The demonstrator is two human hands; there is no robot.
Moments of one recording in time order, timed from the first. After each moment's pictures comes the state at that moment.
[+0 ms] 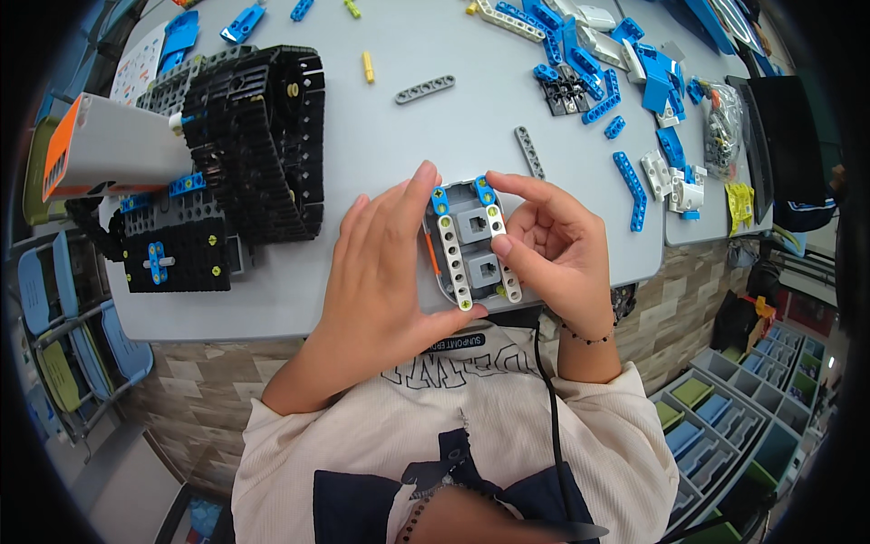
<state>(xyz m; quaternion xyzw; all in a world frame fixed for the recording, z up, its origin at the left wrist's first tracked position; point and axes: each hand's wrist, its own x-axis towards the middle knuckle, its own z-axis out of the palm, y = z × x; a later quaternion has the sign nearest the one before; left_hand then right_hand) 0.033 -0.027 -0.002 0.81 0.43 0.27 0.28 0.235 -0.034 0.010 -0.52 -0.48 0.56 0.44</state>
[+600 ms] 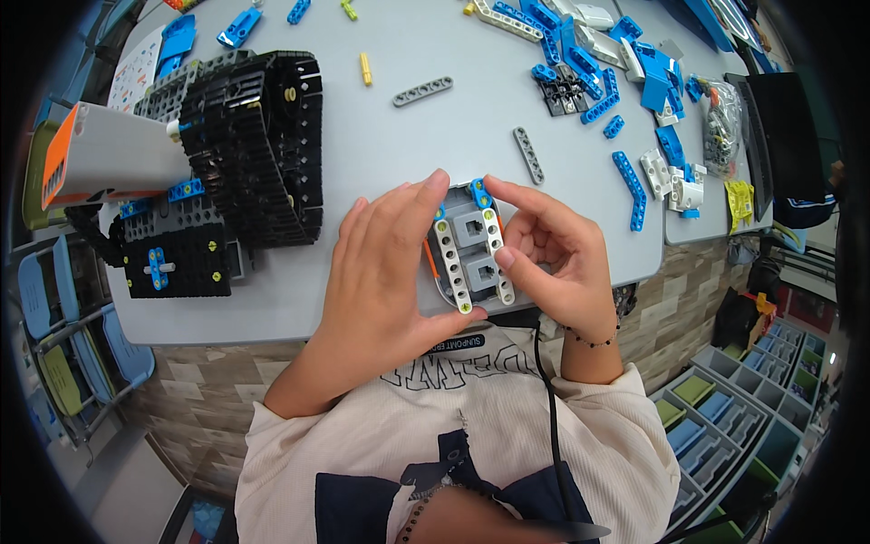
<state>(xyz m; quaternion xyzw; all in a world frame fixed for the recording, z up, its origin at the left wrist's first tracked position) 0.030 -0.026 -0.003 0.81 0.42 0.28 0.30 0.240 -0.036 0.012 -0.50 -0.54 0.54 0.41</state>
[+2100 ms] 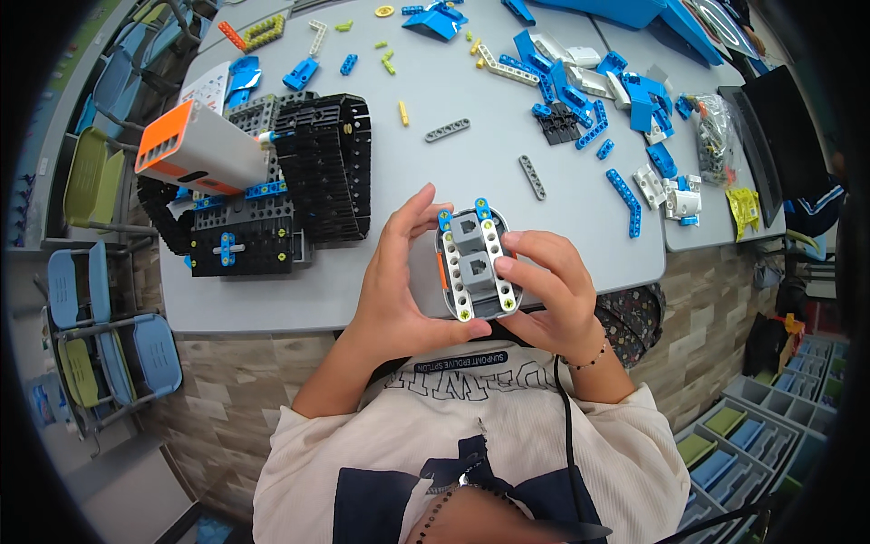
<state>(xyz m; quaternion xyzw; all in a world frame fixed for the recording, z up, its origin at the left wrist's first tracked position) 0.022 -0.027 -0.017 0.70 0.33 0.44 0.45 0.232 -0.059 -0.005 -0.37 -0.79 0.13 0.47</state>
